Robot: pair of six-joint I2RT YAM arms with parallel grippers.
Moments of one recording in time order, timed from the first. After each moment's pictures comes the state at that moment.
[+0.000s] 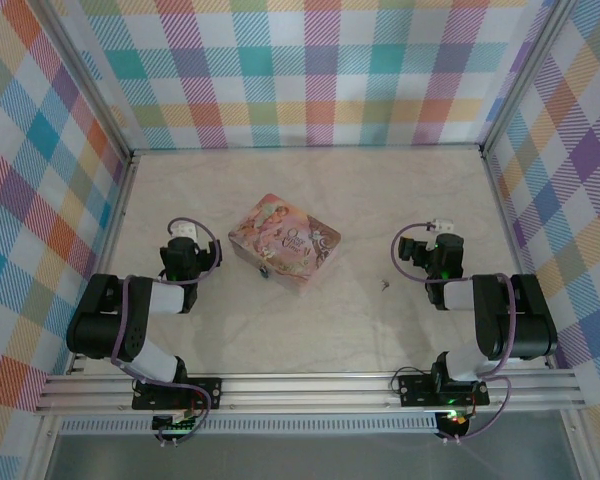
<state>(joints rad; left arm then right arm) -0.09 1.55 0.38 0.67 -0.23 -0.10 0.02 1.52 0.36 0.68 0.03 0.07</state>
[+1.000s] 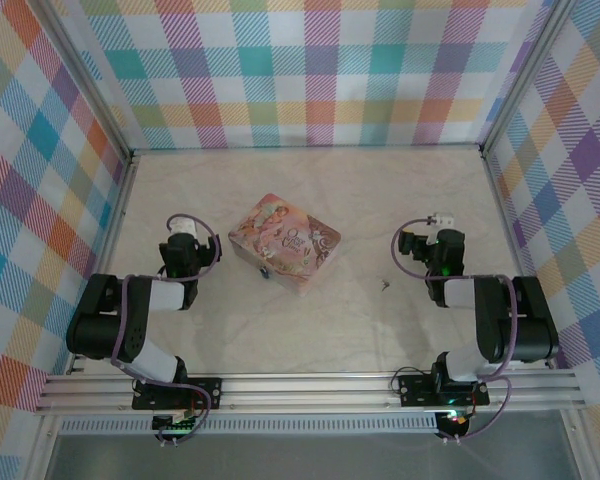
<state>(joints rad) -0.09 1.53 0.44 0.60 -0.25 -0.11 0.02 1.47 0.41 0.62 0.03 0.07</state>
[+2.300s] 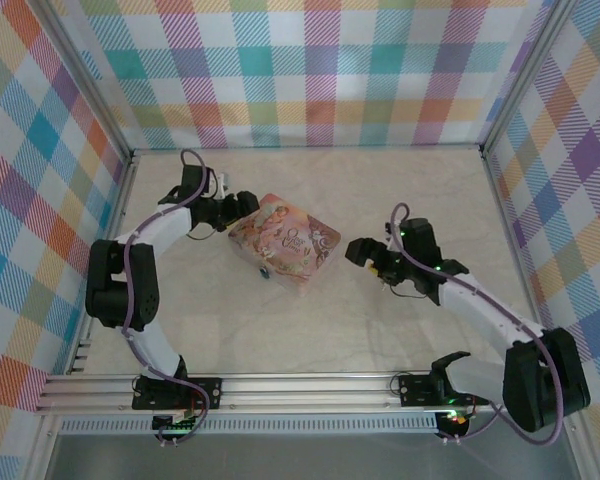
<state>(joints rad) -0.14 1.76 1.22 -0.35 0.52 -0.52 0.39 1.19 0.64 -0.21 -0.45 0.80</state>
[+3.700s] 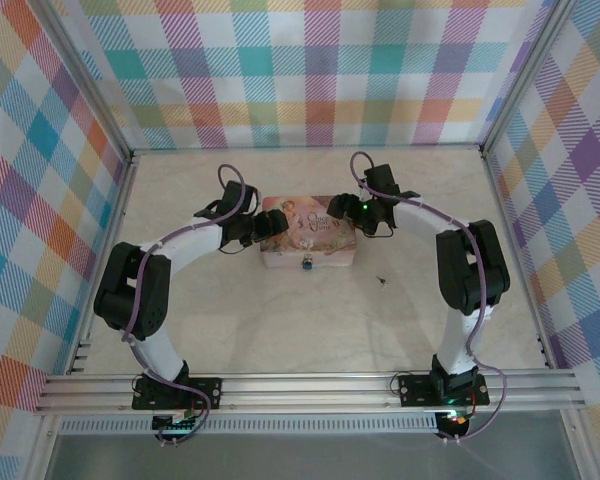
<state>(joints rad) -0.39 1.73 1.13 -0.28 0.26 -0.67 0.35 1.90 1.30 -0.34 -0.36 0.66</state>
